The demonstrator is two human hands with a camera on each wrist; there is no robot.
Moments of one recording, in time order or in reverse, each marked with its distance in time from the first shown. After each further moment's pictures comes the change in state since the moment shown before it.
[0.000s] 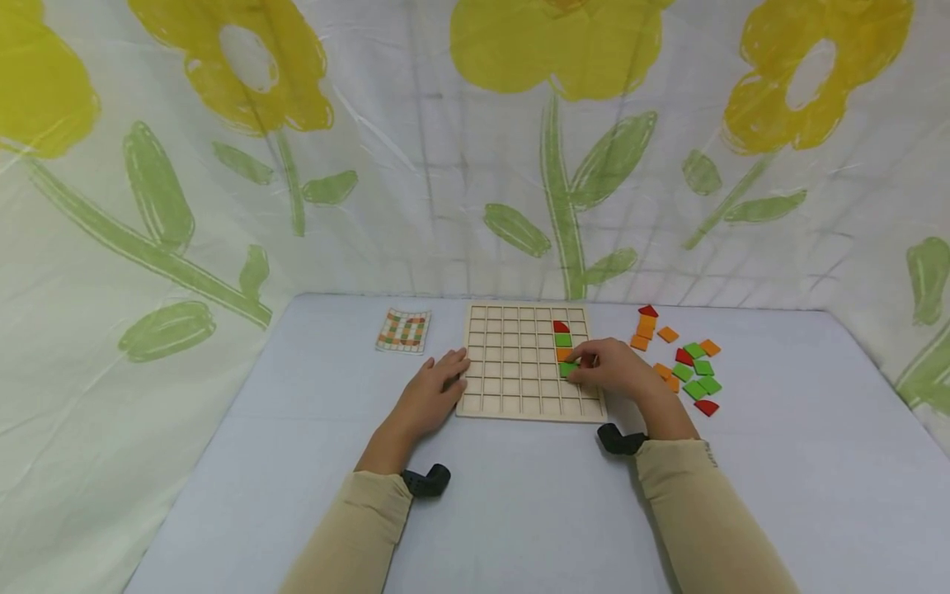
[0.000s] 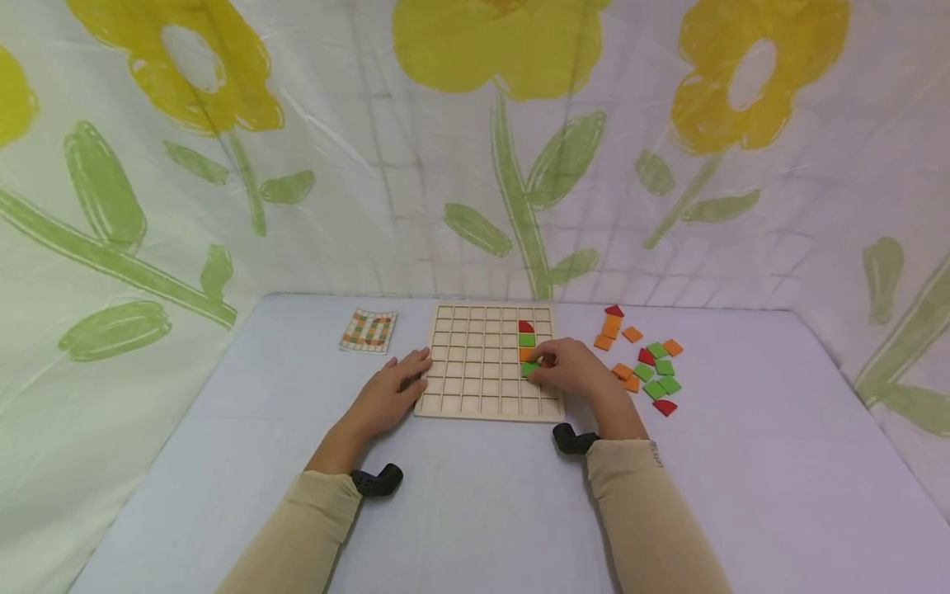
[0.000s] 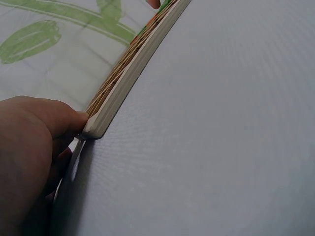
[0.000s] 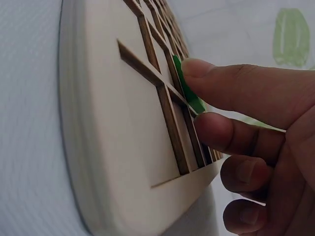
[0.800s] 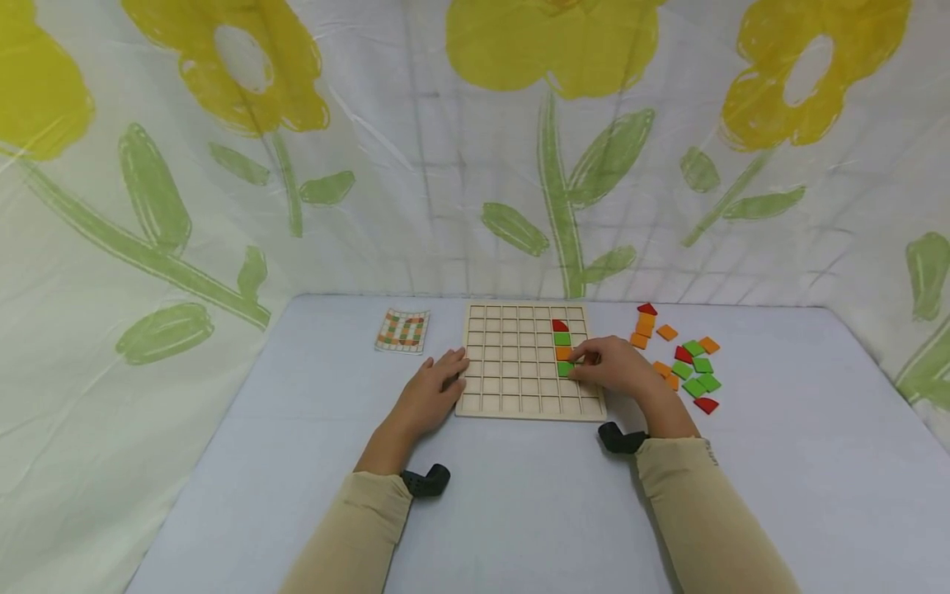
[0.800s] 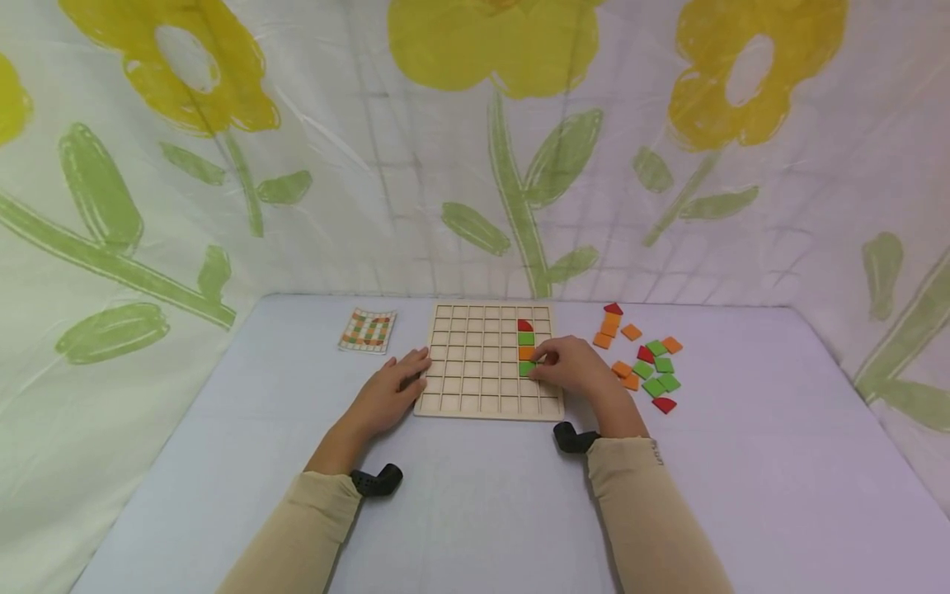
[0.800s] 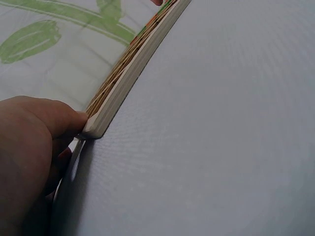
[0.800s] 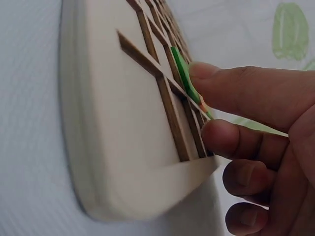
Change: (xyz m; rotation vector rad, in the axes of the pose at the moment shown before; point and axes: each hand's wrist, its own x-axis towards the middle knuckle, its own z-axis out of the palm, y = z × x) left_hand 0.000 0.002 -0.001 -0.003 0.003 -0.007; right_hand -0.001 0.005 -0.001 0.001 0.038 0.035
